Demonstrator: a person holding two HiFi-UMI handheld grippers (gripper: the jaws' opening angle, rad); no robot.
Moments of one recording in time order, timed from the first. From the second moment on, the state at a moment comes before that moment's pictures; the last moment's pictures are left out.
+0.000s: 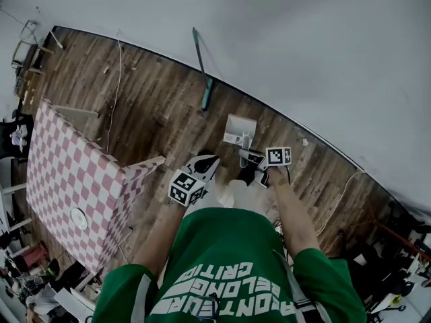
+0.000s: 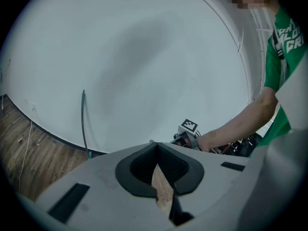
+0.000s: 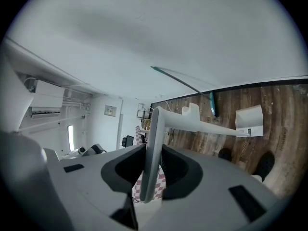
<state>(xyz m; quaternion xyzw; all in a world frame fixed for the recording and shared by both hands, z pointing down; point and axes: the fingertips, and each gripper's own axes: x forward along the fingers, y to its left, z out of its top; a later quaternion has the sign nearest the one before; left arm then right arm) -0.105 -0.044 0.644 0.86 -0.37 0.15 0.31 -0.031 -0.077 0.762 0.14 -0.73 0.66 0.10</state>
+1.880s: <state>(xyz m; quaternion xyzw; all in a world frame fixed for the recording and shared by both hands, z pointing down) -0.096 -0.074 0.599 0.90 -0.31 0.12 0.26 0.011 -0.064 0.571 0.19 -0.79 0.59 -0.02</state>
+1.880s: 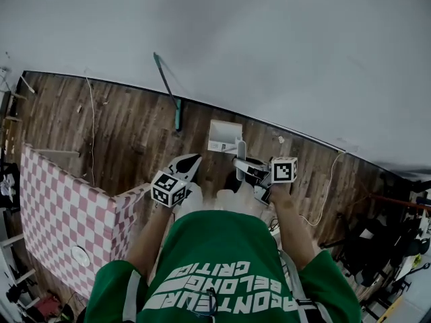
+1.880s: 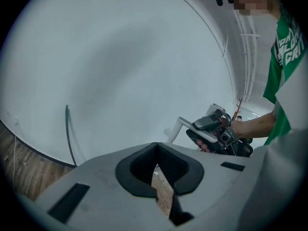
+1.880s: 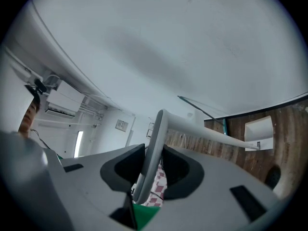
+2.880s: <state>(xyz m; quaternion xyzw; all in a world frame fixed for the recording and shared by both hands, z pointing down) -0.073 -0.115 0.517 0.94 -0.26 0.07 0.21 0.015 -0.085 0.479 0.24 -0.79 0.55 -0.10</state>
